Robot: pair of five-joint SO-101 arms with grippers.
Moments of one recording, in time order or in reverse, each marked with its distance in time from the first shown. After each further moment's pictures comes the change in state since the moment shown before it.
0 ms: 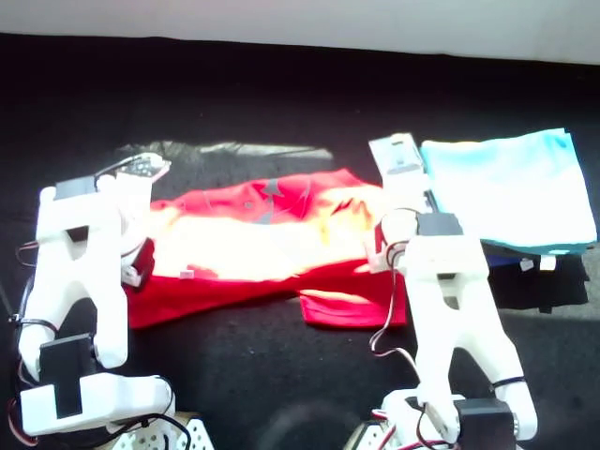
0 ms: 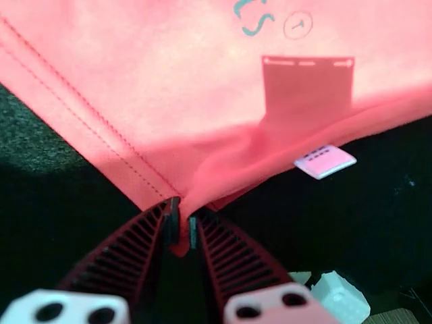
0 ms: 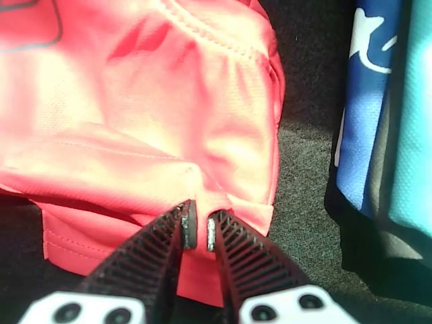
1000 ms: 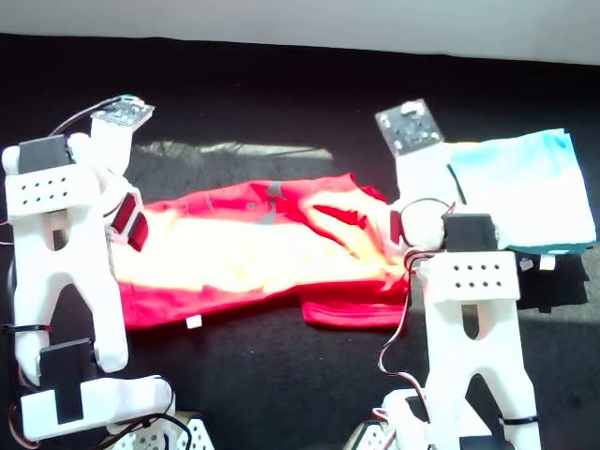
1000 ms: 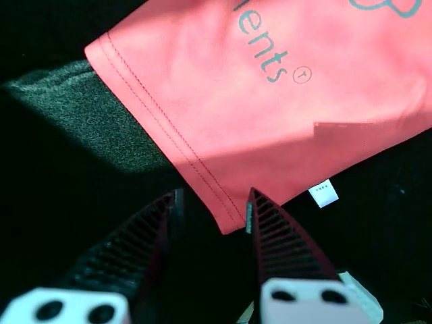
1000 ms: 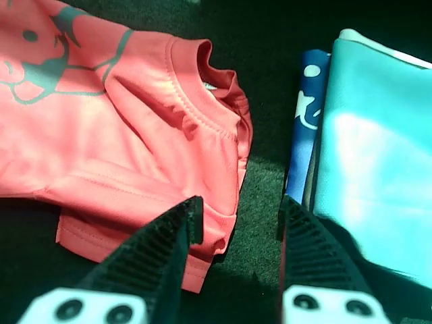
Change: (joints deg) left arm 0.3 -1.1 -24.7 14.5 0.2; right arm 0.3 -10.5 -14.7 11.5 6.9
